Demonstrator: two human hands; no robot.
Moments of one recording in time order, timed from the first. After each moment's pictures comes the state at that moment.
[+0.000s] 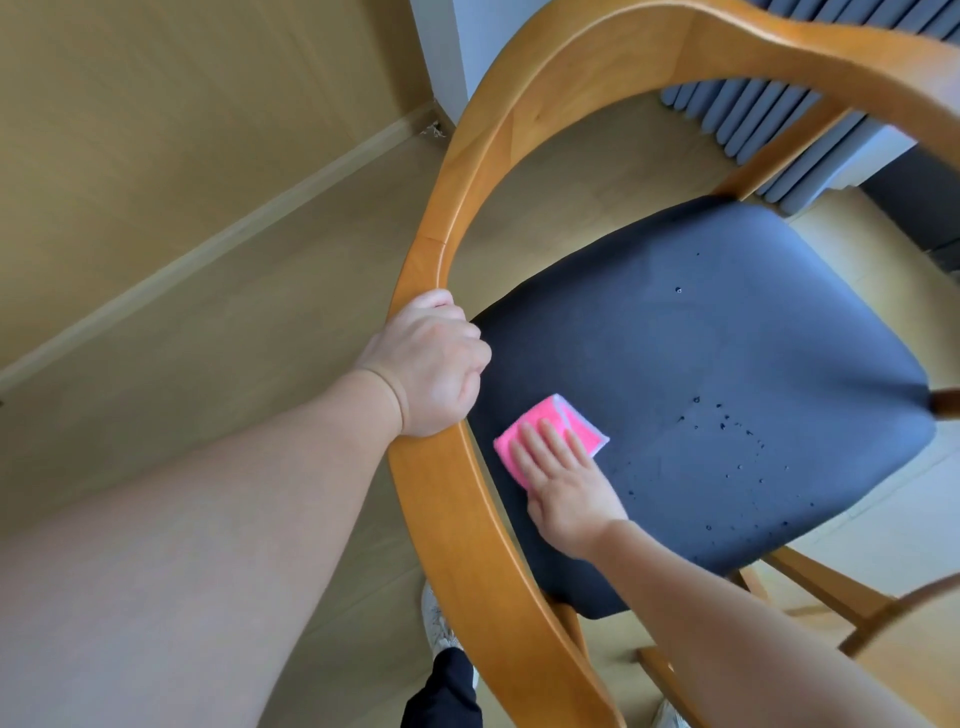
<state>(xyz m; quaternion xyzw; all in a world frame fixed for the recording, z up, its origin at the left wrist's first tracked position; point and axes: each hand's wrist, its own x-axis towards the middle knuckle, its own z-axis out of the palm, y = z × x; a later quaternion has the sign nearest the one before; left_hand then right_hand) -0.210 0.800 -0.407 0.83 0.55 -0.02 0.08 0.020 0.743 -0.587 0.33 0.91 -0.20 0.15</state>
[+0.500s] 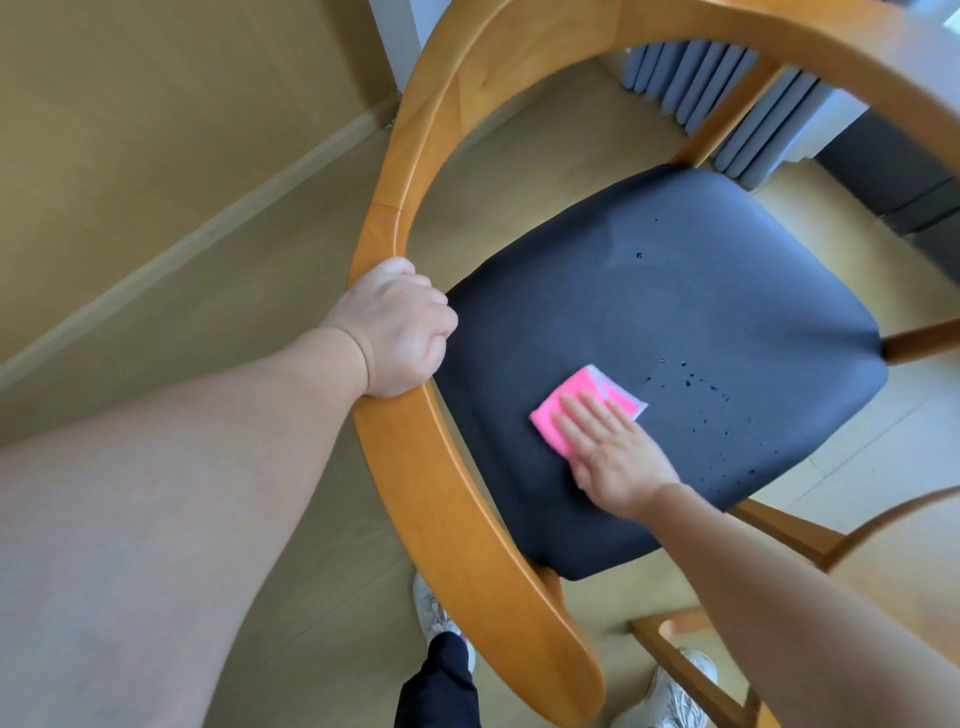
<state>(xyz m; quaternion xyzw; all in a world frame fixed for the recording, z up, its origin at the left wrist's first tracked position) -0.204 0.800 -0.403 0.84 0.54 -0.09 0.08 0.094 0.764 -0.577 0.34 0.92 -0.17 0.13</state>
